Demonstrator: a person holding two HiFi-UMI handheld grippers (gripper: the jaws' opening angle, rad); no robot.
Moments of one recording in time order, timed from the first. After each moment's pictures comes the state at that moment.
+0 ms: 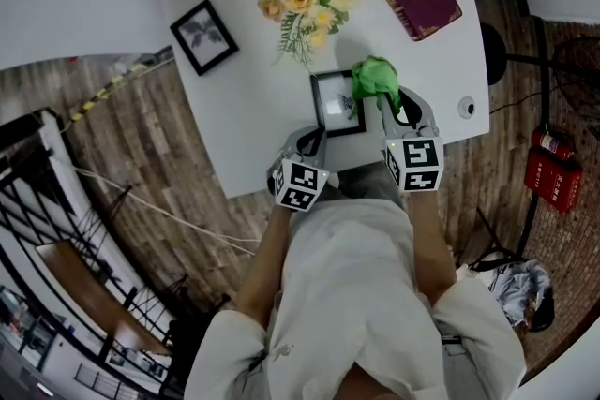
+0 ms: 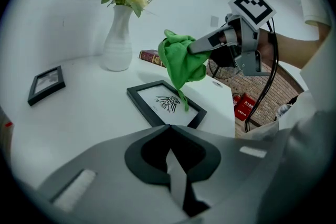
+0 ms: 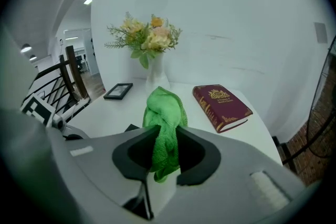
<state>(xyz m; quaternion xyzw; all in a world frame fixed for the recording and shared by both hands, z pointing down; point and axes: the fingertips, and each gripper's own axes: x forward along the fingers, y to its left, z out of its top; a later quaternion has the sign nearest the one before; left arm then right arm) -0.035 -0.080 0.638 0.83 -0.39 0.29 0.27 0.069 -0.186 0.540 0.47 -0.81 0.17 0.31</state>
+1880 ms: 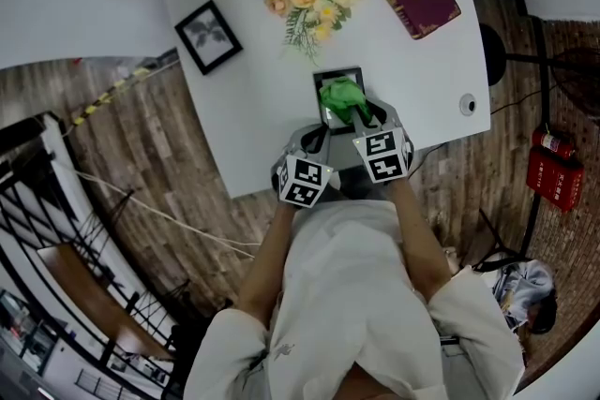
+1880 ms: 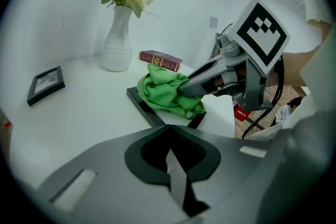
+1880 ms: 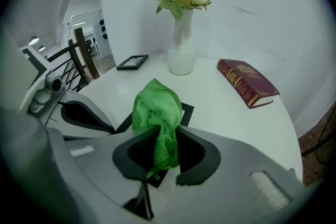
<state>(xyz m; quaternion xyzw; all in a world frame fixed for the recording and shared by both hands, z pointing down) -0.034 -0.080 0.638 0.84 -0.39 0.28 0.26 0.023 -0.140 0.625 0.39 -0.80 0.20 0.41</state>
